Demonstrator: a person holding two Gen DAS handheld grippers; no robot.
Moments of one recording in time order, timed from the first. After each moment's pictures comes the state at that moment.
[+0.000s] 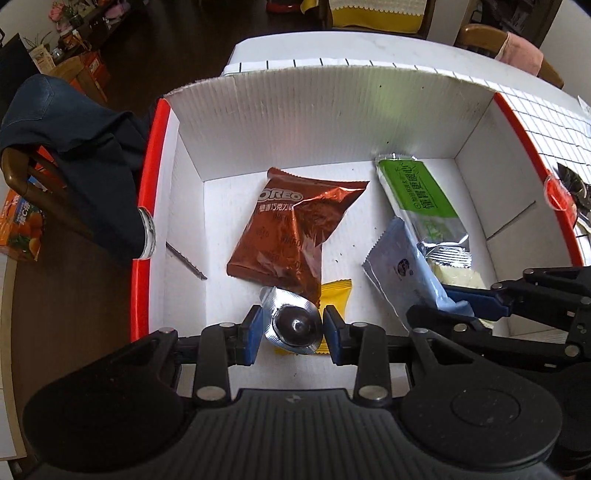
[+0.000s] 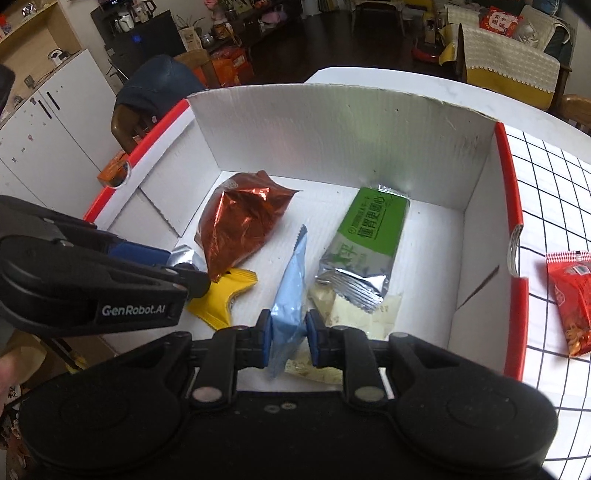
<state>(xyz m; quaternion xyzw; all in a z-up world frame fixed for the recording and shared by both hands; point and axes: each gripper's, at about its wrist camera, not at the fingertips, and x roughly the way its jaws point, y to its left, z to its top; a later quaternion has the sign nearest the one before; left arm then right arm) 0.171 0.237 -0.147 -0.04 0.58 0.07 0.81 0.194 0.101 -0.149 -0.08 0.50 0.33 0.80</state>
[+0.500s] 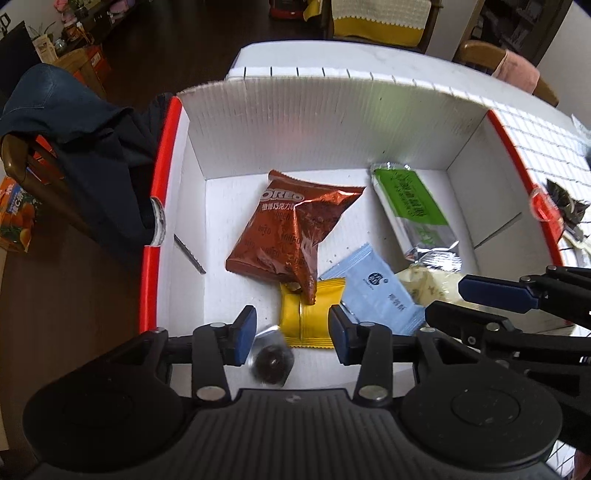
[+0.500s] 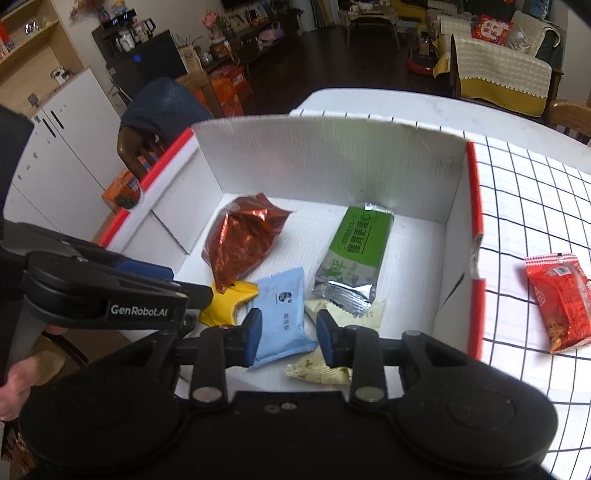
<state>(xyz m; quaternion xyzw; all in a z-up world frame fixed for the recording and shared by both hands) 0.158 0.244 -0.137 -0.08 0.56 0.07 0.82 0.189 0.083 -0.125 -0.06 0.48 0.34 0.81</state>
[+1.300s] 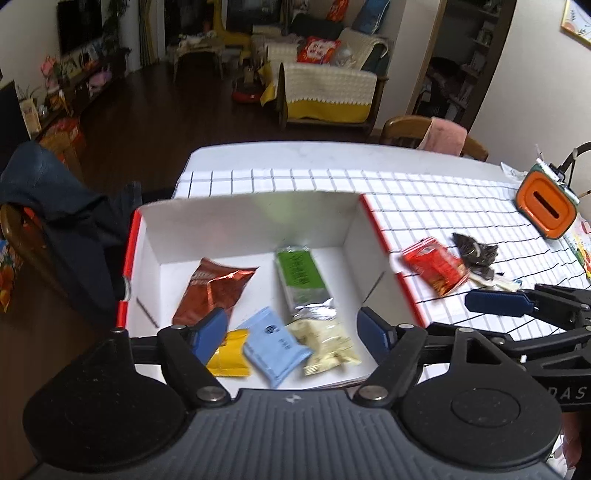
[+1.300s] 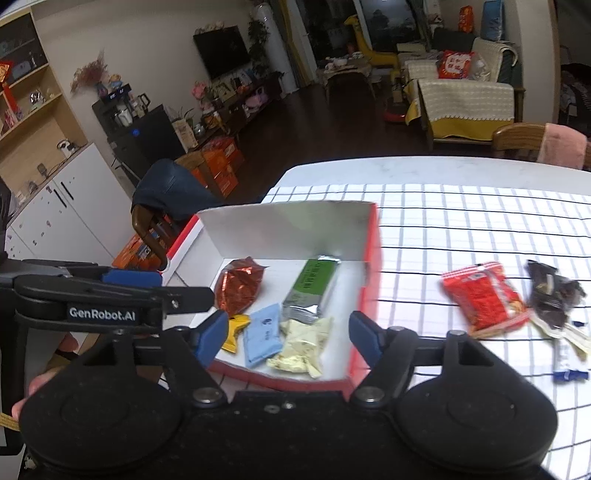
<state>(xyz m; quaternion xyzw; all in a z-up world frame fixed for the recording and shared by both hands) 0.116 0.173 -0.045 -0.07 0.43 0.02 0.90 0.155 -0.016 -0.053 0.02 0.40 0.32 0.86</state>
